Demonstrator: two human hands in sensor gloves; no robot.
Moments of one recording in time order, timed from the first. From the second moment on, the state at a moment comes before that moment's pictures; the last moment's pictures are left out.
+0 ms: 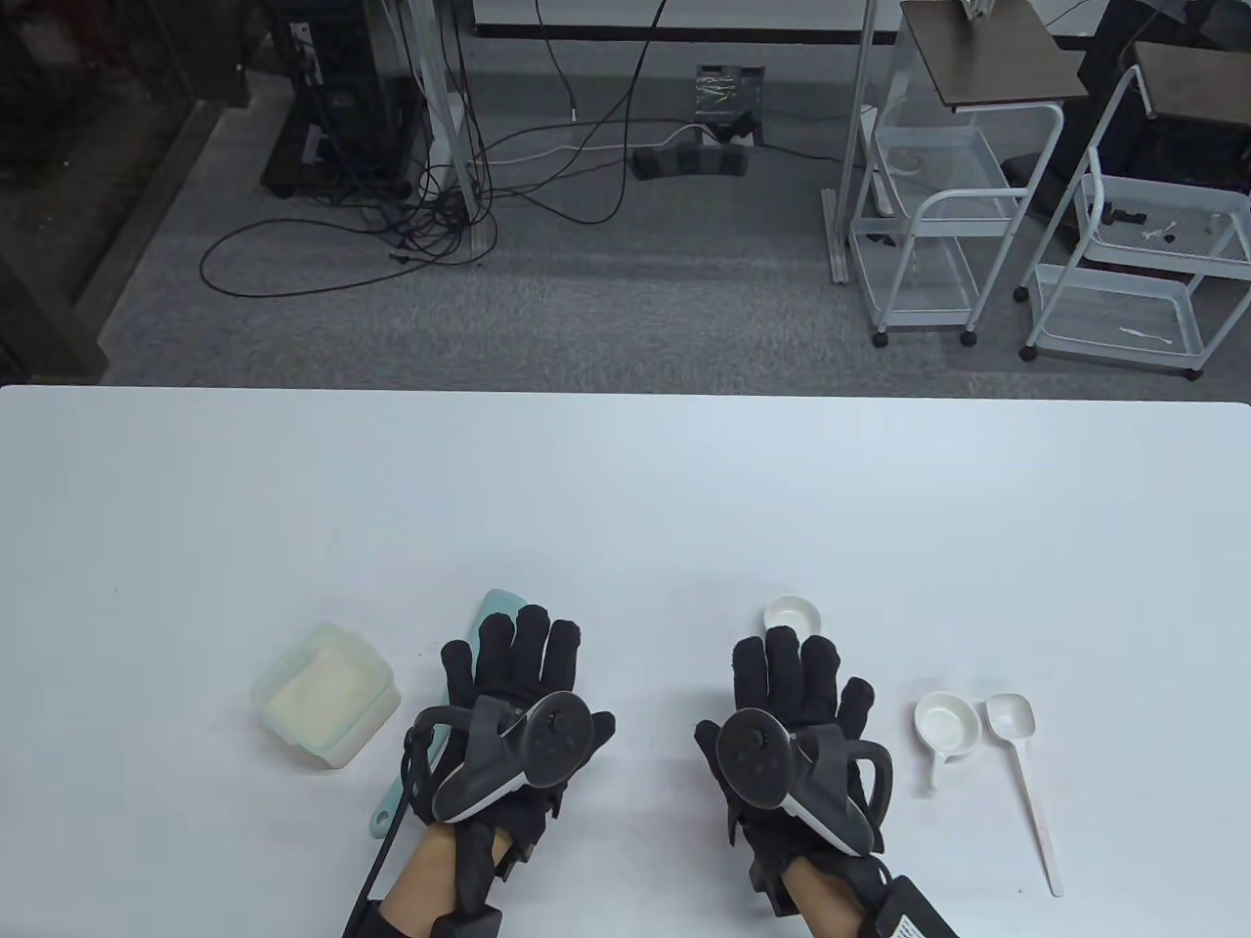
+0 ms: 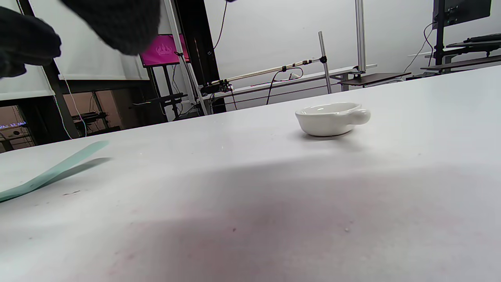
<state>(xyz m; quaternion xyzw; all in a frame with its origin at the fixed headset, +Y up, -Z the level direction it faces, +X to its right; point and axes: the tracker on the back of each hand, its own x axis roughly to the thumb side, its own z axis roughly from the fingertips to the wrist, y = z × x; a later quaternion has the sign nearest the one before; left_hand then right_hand) -0.117 -0.693 -0.256 0.01 -0.14 0.05 0.99 0.107 -0.702 -0.238 0.06 -0.02 0.99 0.11</state>
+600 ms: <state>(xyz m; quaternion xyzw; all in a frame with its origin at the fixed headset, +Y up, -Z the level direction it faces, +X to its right) -0.141 -0.680 -0.265 0.05 -0.09 0.02 0.99 0.108 -0.702 -0.238 0.06 -0.01 0.99 0.11</state>
